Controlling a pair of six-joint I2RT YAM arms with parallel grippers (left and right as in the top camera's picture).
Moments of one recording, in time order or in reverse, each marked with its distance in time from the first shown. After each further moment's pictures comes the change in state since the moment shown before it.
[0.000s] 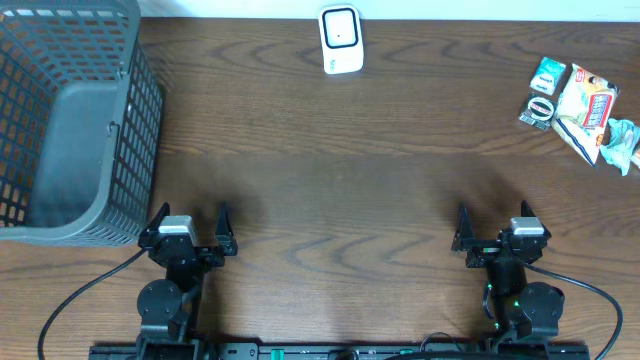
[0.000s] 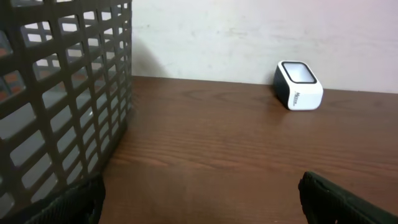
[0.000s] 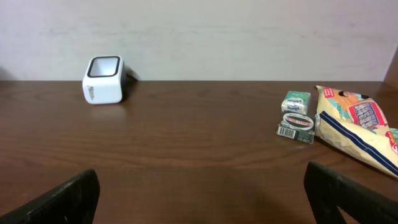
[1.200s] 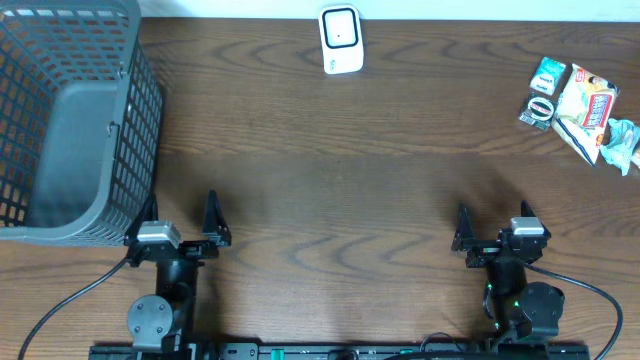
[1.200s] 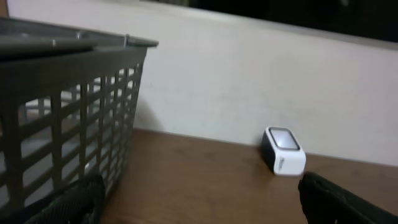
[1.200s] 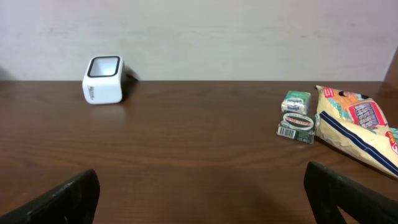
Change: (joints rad) left arm -0.001 0.001 0.019 0.220 -0.025 -0.083; right arm 0.000 0.000 0.000 0.000 0.000 0.000
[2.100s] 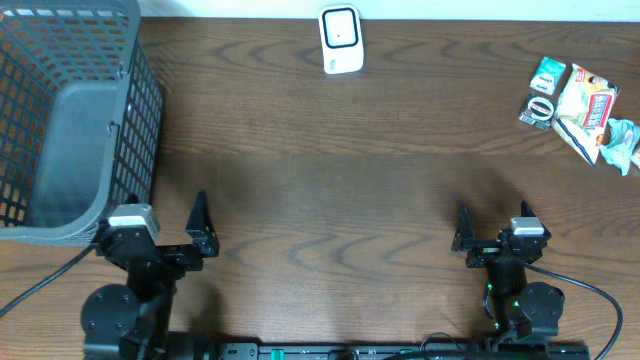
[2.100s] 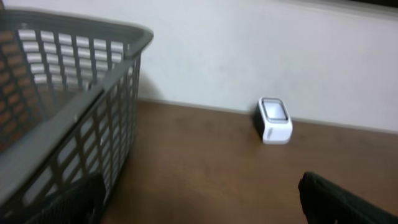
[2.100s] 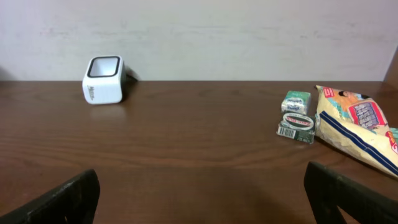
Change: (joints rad) left arm -0.027 0.234 0.546 -0.563 0.006 -0.001; right arm 0.000 0.000 0.000 0.000 0.000 0.000
